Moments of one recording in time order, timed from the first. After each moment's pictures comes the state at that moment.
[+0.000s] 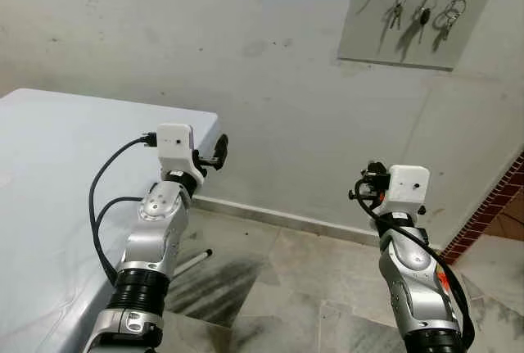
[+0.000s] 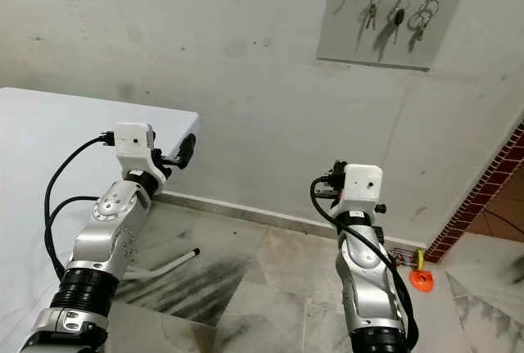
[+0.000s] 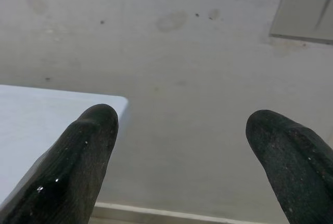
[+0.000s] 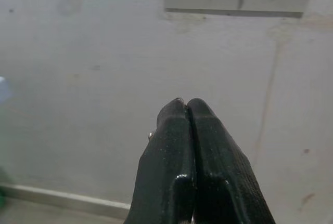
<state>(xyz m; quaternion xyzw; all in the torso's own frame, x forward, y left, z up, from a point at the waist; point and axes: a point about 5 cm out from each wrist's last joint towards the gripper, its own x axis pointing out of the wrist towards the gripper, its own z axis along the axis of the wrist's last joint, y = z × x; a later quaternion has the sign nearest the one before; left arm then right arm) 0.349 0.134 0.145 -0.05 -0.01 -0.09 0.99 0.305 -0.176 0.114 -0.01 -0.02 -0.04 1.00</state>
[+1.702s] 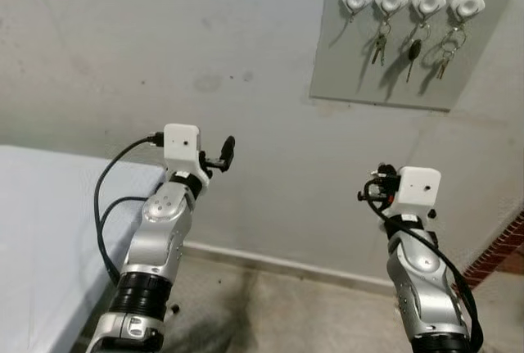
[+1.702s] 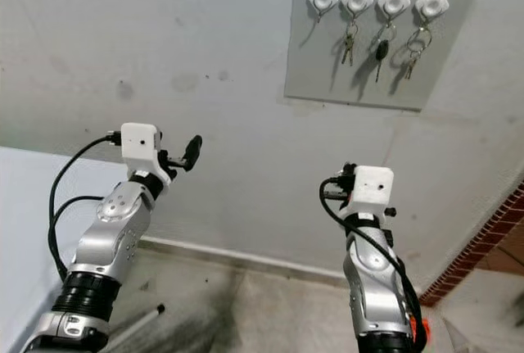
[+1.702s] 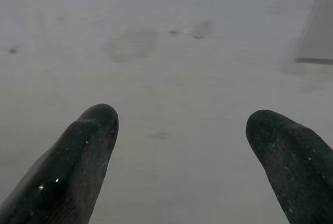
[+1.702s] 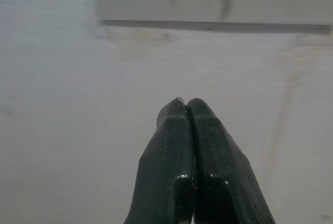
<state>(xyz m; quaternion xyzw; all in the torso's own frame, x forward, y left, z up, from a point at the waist) 0.344 0.141 0.145 -0.03 -0.01 -0.09 1.00 0.301 -0.169 0.111 0.01 -0.02 -0.03 1.00</state>
